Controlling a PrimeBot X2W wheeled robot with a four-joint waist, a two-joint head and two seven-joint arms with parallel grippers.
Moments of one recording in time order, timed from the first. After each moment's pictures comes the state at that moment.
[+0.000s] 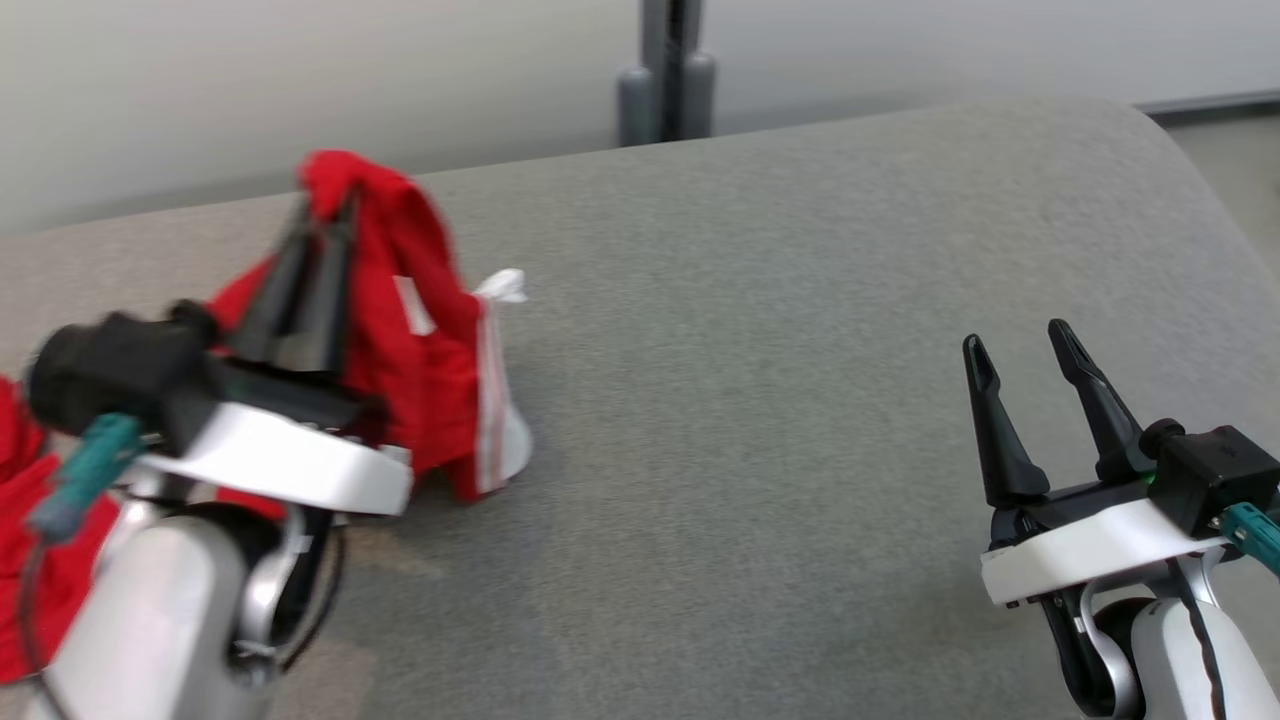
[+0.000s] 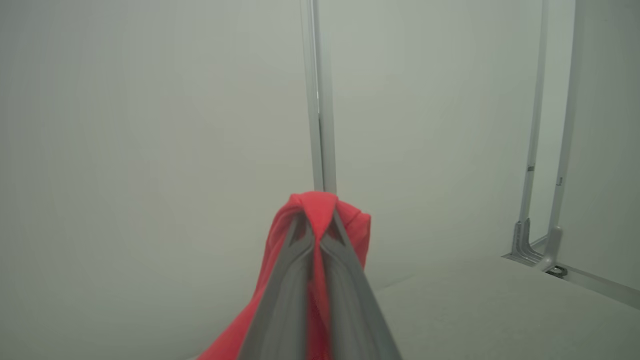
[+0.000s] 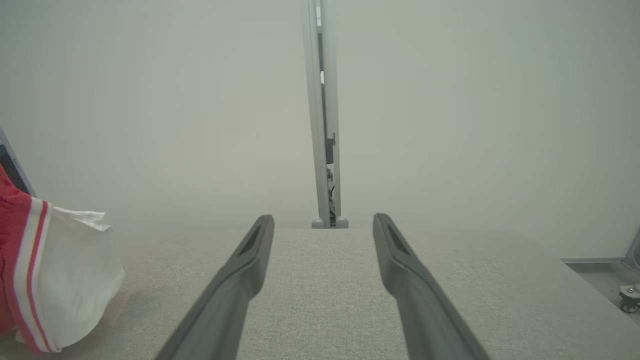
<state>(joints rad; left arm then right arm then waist) -0.34 0.35 -0.27 -0.25 -0.41 0.14 0.03 -0.18 -0.05 0.07 0.02 0.18 0.13 -0.10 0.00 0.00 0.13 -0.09</state>
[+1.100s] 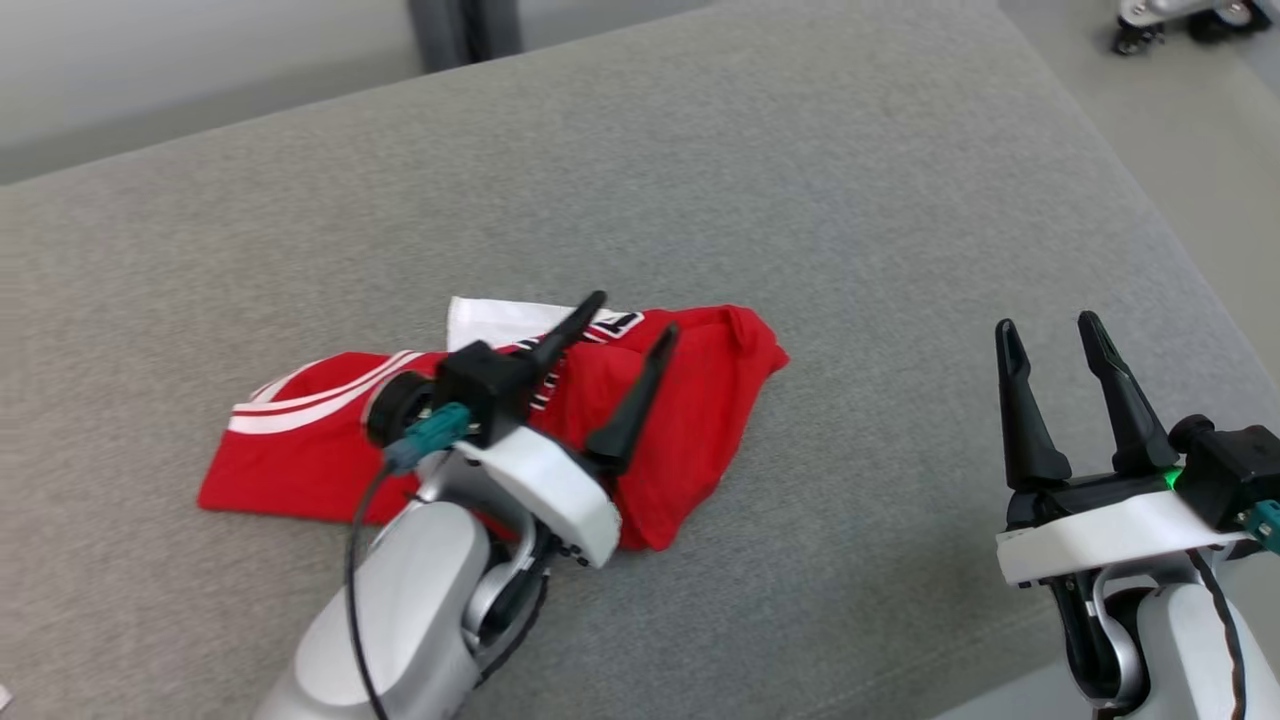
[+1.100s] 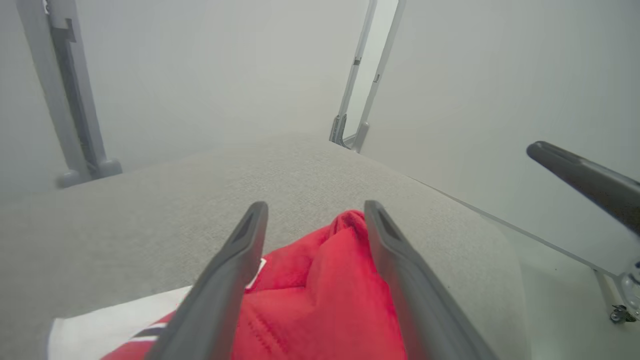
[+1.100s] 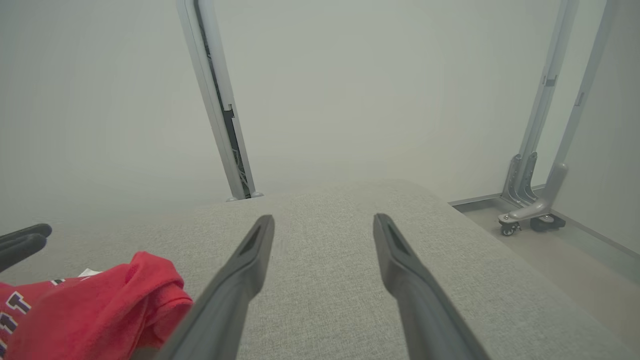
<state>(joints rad) -0.51 0.09 -0.59 0.36 -0.48 -0.06 -0.13 -0.22 -0.05 0.04 0.12 0.24 0.13 -0.20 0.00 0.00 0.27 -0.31</state>
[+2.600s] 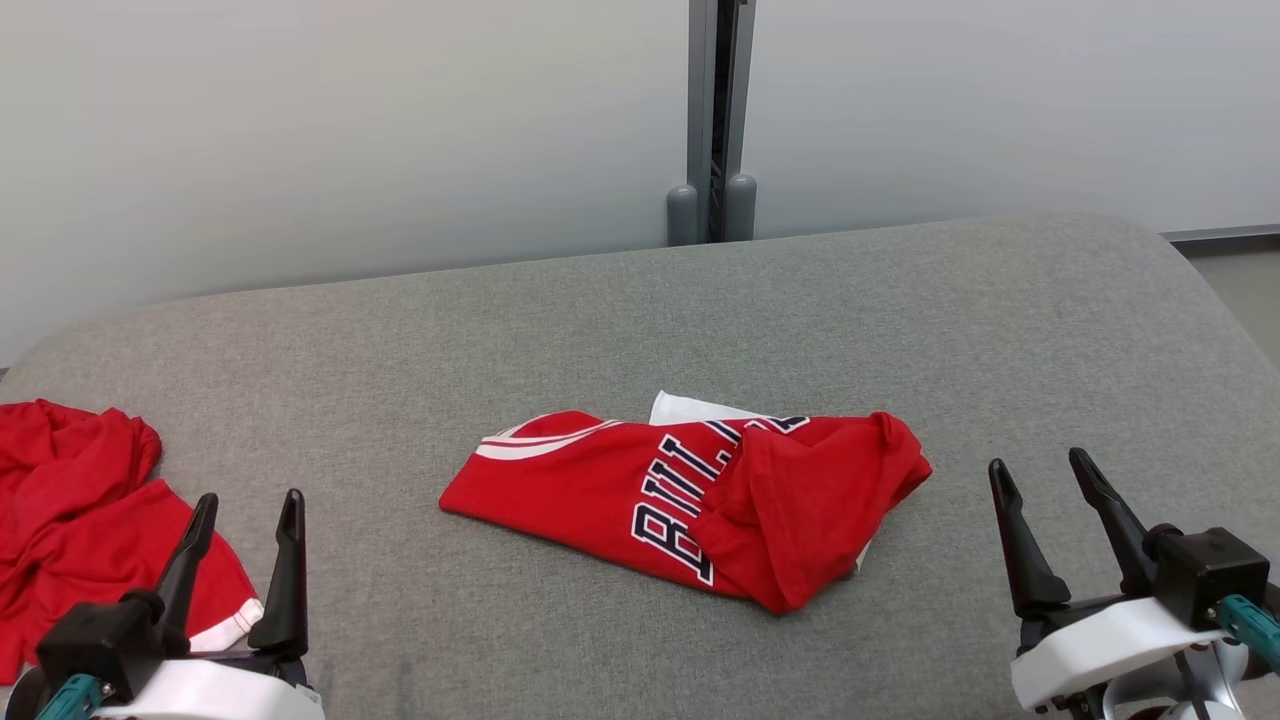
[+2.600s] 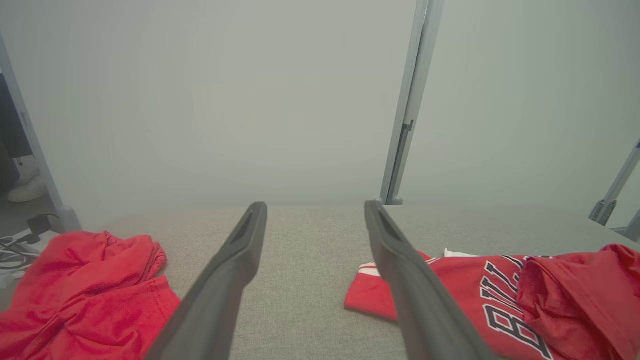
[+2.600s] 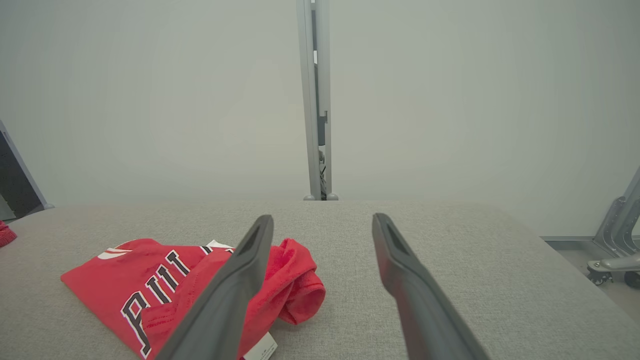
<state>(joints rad) 0.07 0.41 -0.24 -0.05 -0.57 0.21 -0.19 -0.03 -0.08 0.03 0.08 0.16 0.13 -0.09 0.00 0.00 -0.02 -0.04</state>
